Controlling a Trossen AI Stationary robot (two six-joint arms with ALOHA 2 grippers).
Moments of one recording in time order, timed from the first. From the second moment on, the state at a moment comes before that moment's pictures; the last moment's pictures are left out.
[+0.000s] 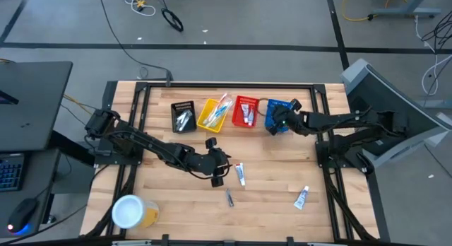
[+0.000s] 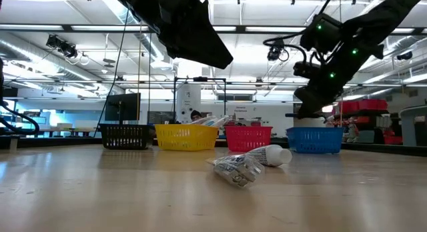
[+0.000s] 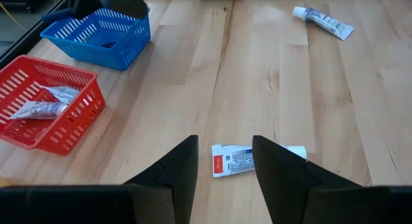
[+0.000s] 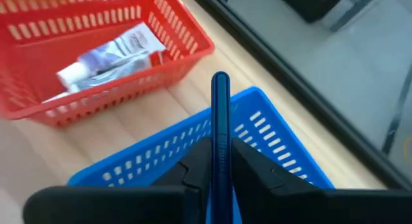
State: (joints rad) left arm -0.31 1.67 1.03 0.02 -0.48 -0.22; right arm -0.29 1.24 0.52 -0.13 0.57 0.15
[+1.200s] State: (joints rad) left arm -0.31 1.67 1.03 0.02 -0.48 -0.22; right arm -0.21 1.24 0.52 0.11 0.07 0.32
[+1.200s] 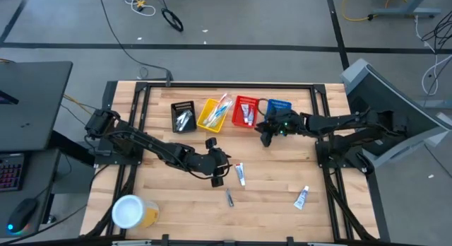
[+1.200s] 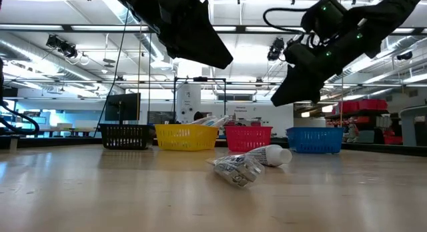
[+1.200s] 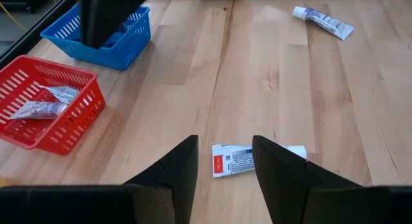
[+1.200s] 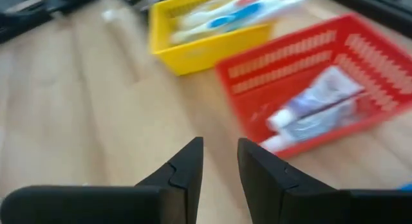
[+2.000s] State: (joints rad) left arm -0.31 1.67 1.03 0.08 -0.50 -0.25; right arm 0.13 1.24 0.40 0.48 0.14 0.24
